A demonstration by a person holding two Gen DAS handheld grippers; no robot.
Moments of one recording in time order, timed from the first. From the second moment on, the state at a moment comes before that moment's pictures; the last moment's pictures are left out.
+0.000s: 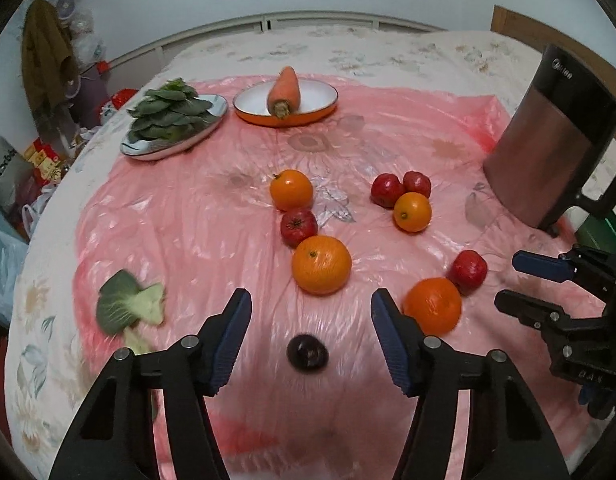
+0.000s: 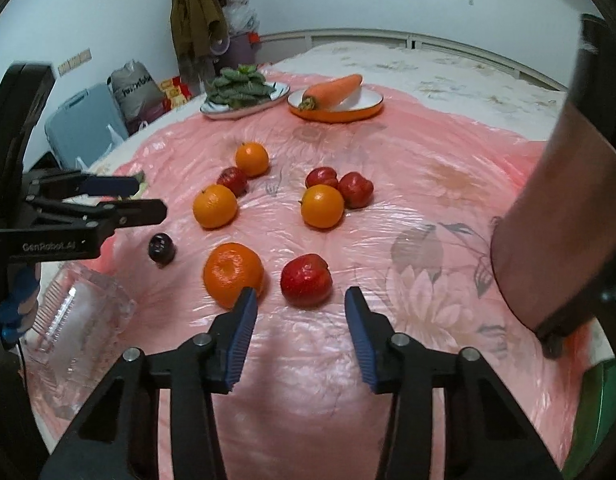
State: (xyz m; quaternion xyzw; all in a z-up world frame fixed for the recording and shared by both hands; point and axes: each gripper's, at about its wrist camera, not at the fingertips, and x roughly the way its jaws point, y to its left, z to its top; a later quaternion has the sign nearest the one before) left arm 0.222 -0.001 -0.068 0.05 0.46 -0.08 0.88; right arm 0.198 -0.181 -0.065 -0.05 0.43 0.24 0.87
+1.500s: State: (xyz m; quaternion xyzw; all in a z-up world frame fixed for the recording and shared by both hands) left arm 0.230 -0.006 -0.064 0.00 0.48 -0.09 0.88; right arm 0.179 -0.231 -0.036 -0.02 0.41 0.24 0.88
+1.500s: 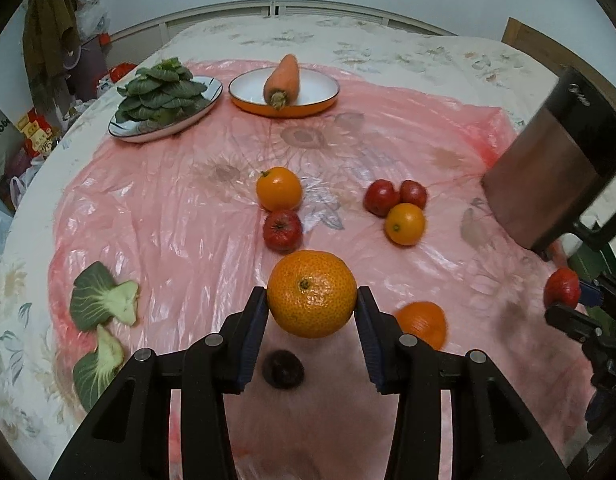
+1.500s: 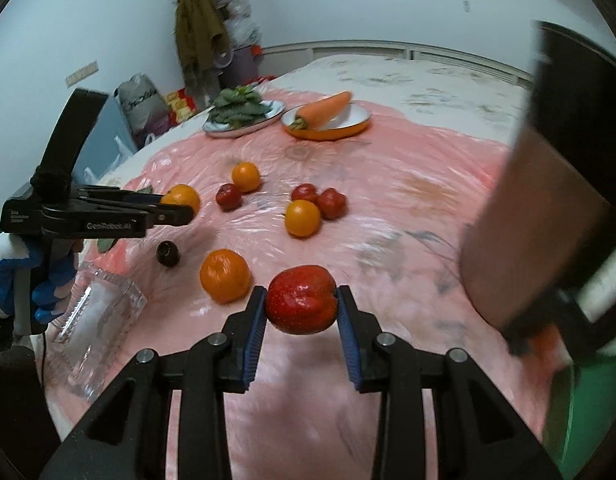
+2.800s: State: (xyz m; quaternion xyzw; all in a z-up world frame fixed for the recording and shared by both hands) left arm 0.147 -0.376 -0.035 0.08 0.45 -0.39 0.80; right arm 0.083 -0.554 -0.064 0.09 0.40 -0.08 0.91
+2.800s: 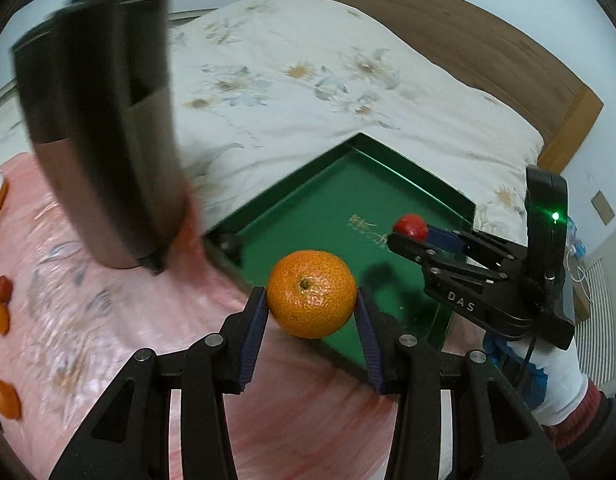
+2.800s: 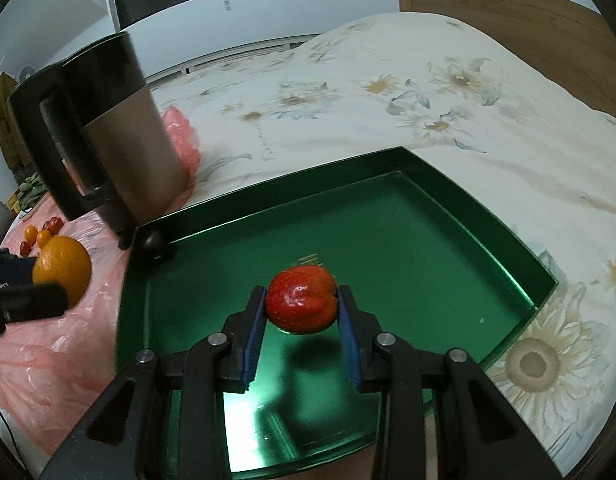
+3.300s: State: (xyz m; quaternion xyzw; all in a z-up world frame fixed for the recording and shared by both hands) left arm 0.139 -0.438 -0.072 0.15 0.45 -0.40 0.78; right arm 0.093 -0.581 -0.082 0.09 0.42 -0.11 0.90
